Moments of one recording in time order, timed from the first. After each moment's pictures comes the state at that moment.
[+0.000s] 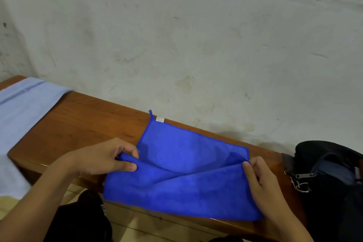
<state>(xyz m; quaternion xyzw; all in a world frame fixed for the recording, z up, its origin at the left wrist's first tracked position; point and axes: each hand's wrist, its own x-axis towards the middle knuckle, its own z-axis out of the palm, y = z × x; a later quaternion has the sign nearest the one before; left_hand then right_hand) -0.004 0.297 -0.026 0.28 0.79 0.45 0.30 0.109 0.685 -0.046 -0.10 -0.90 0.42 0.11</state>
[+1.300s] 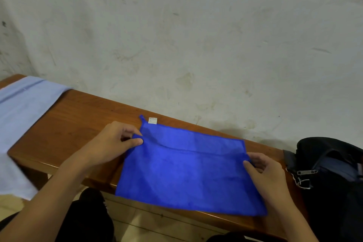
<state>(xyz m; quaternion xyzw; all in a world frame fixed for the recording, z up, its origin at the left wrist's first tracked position) -0.016 0.321 -0.030 0.13 0.87 0.45 0.12 0.092 0.698 -0.053 -0.20 -0.88 0.40 0.13</state>
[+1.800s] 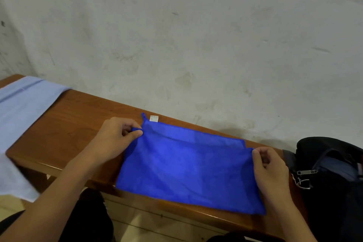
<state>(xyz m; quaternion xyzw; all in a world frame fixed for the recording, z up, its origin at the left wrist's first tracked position) -0.015 0.334 -0.027 0.09 0.90 0.43 0.01 0.085 0.697 -0.051 -0.20 -0.86 0.41 0.24</state>
